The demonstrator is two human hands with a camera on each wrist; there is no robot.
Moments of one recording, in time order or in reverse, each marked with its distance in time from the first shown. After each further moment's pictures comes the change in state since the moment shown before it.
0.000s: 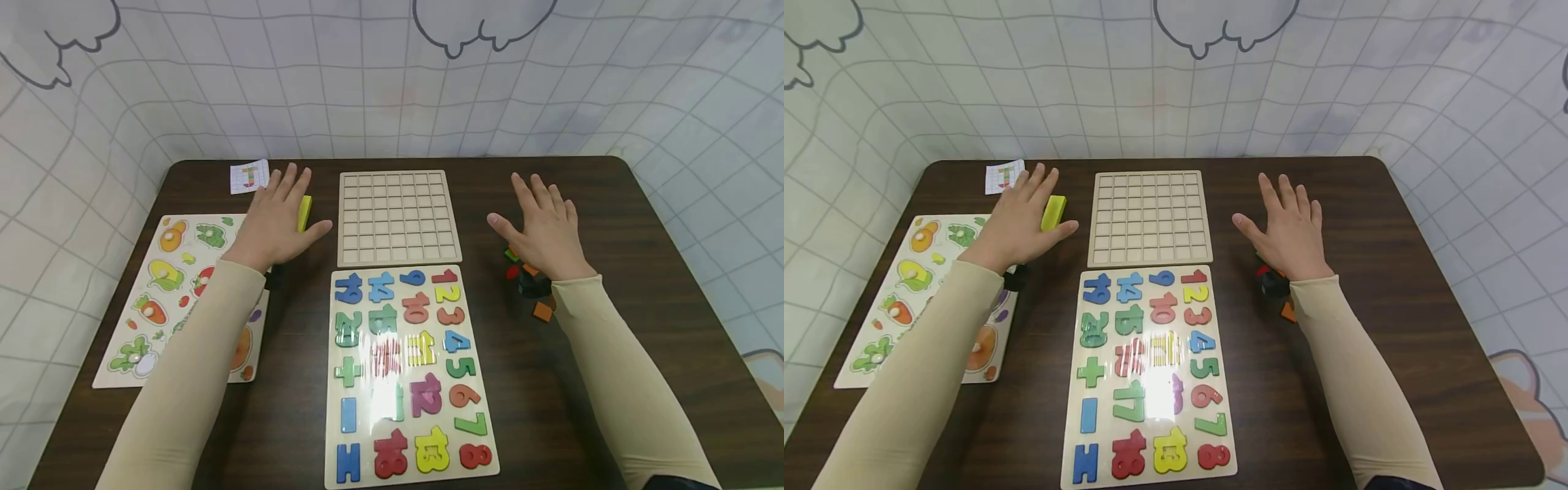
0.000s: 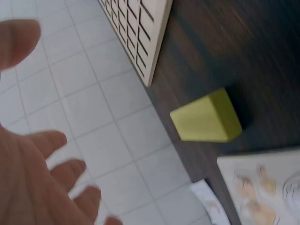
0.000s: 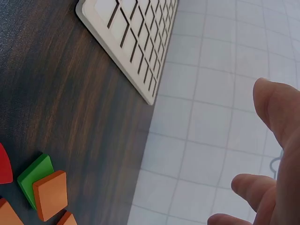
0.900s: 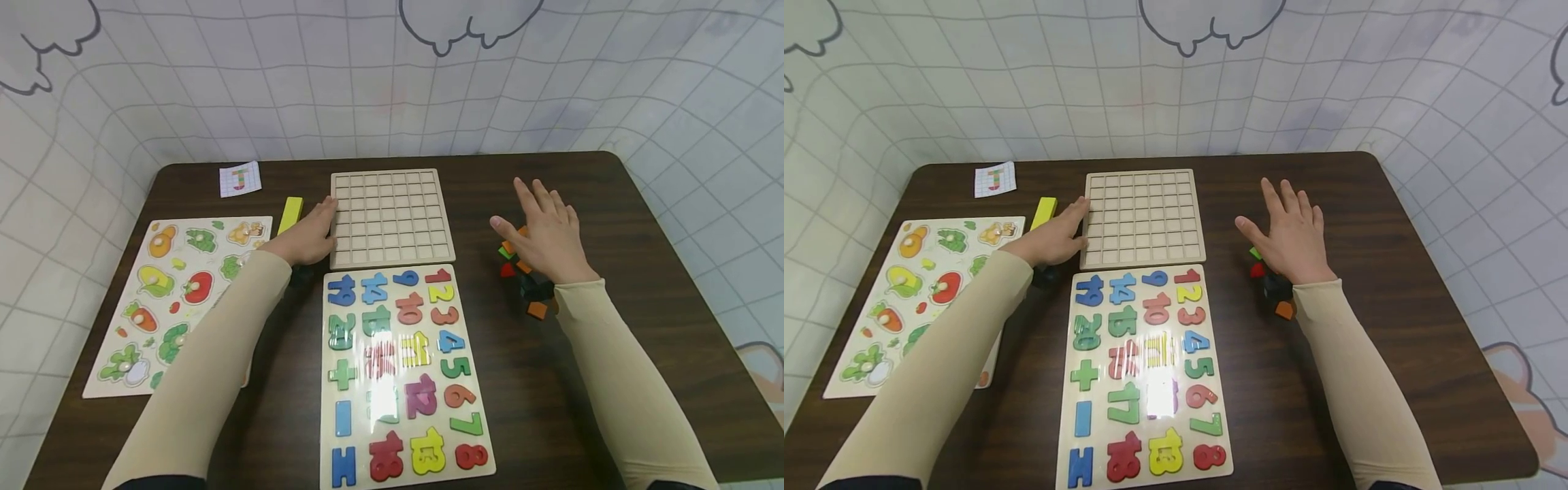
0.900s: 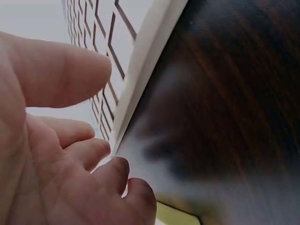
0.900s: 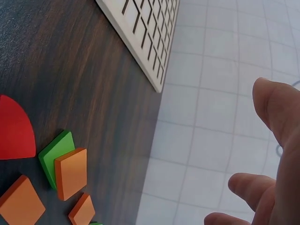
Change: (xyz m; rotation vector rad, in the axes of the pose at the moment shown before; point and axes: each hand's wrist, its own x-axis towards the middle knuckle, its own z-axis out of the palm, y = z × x) left_hand 0.042 0.025 0.042 -0.222 -0.338 0.088; right_hand -0.007 0.015 -0.001 0.011 -0.019 0.039
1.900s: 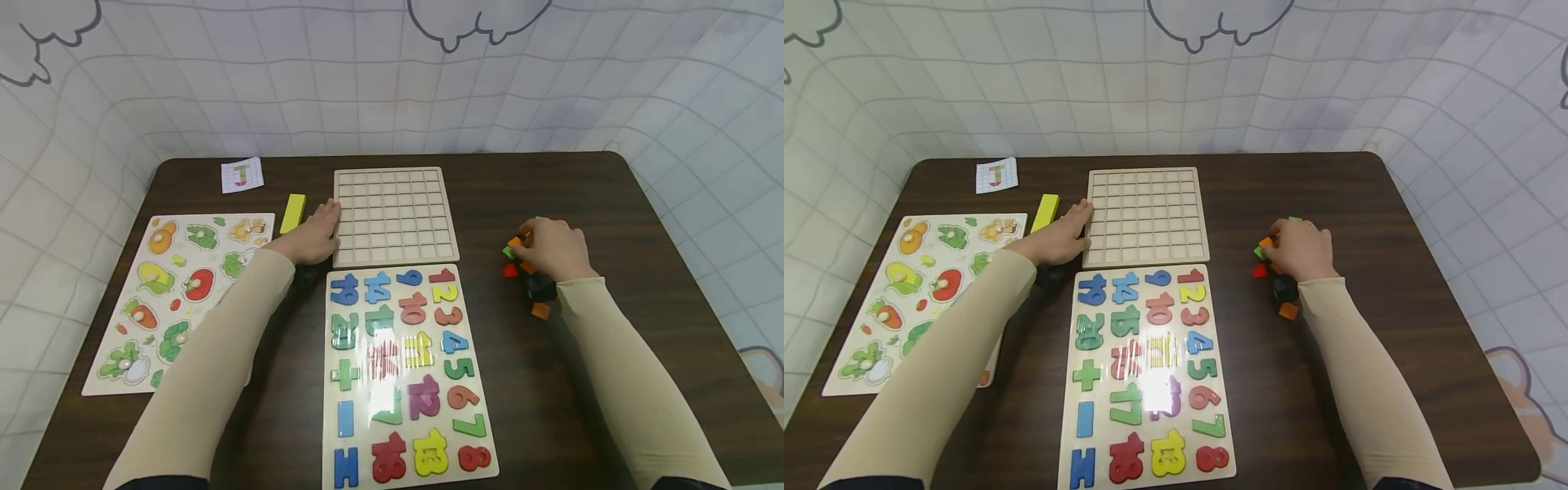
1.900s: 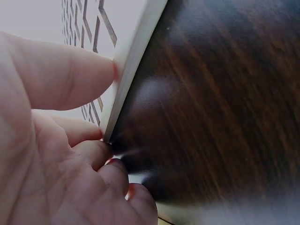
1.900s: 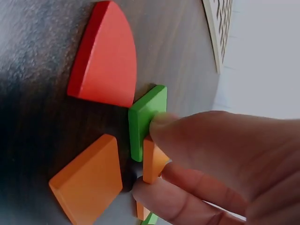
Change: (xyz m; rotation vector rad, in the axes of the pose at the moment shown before) left_hand 0.006 -0.008 0.007 0.000 -0.075 -0.030; right_hand 0.015 0.030 0.020 -0.118 -0.167 0.063
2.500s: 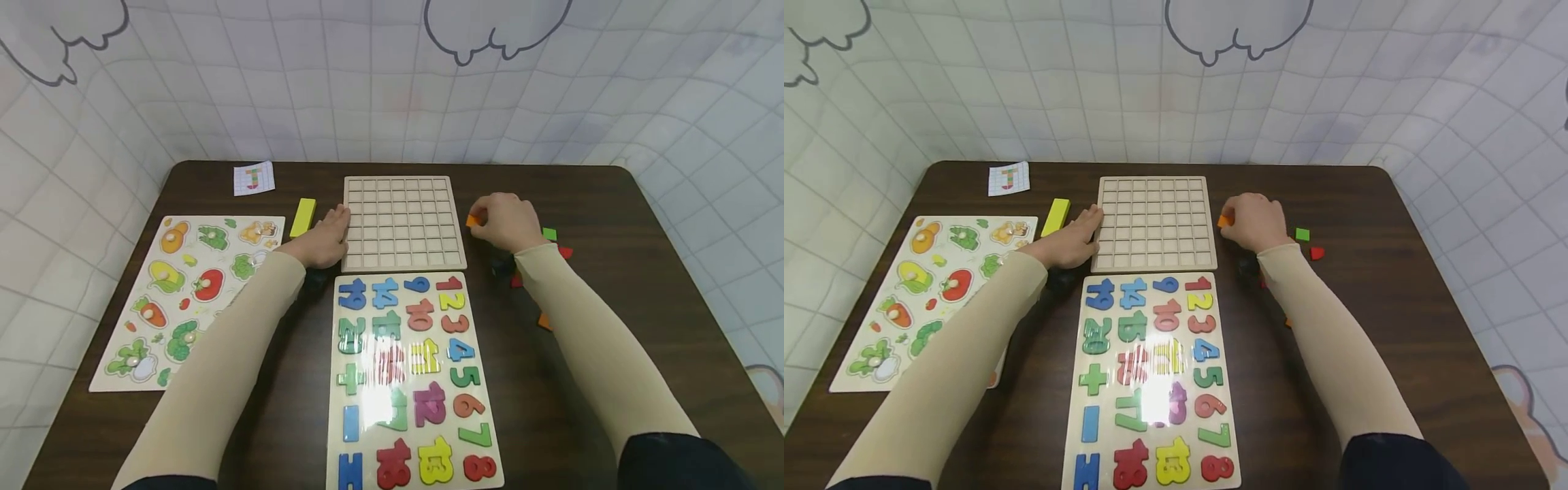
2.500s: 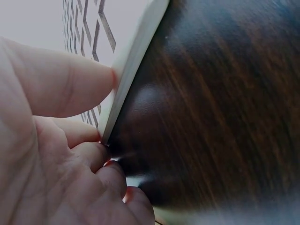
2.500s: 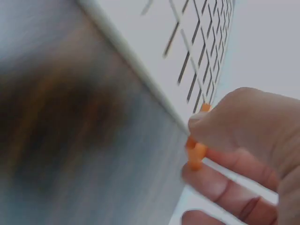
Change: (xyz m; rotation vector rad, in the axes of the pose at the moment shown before) left_hand -0.003 0.002 0.001 -0.001 0.008 0.016; right_hand 0.059 -0.070 -0.001 0.013 0.081 -0.184
